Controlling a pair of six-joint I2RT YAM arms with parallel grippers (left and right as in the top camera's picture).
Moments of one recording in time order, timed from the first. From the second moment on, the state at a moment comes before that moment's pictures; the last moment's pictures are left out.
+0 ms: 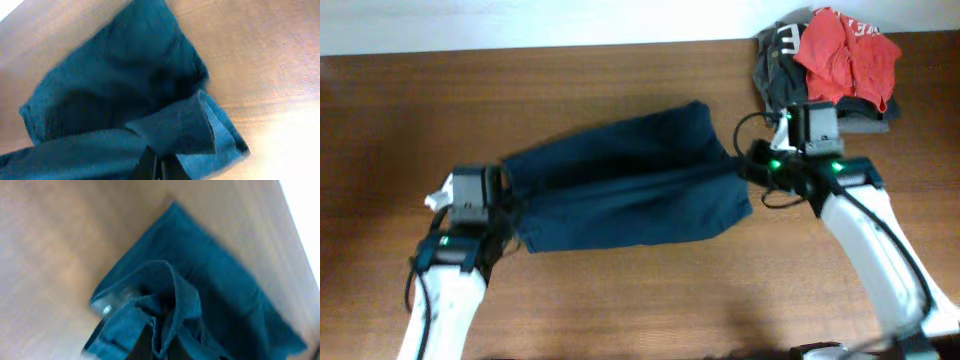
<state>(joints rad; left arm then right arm) -0.05 1.19 0.89 -0.66 -0.15 -1.04 0.09 1.46 1.13 -0.63 -0.25 0.49</state>
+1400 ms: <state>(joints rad) -0.03 1.65 0.95 0.04 -0.35 -0.65 0.20 1.88 1.24 -0.11 -0.21 0.15</state>
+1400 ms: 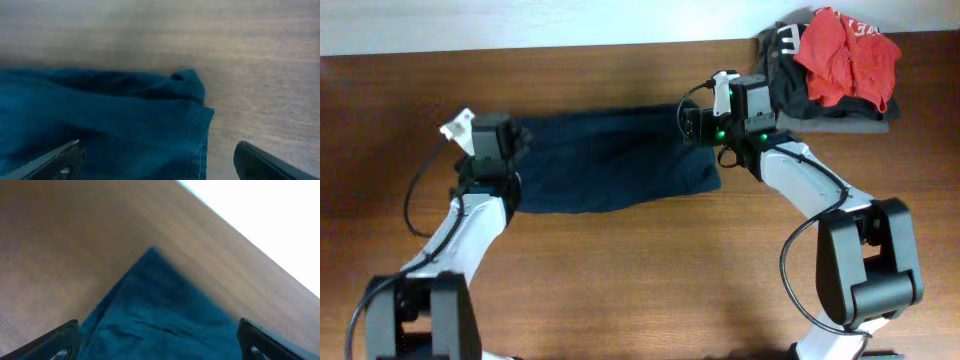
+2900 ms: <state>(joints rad) 0.17 1.68 1.00 -0.20 0.02 -0.28 0.26 2.13 1.37 -0.28 -0.25 0.05</state>
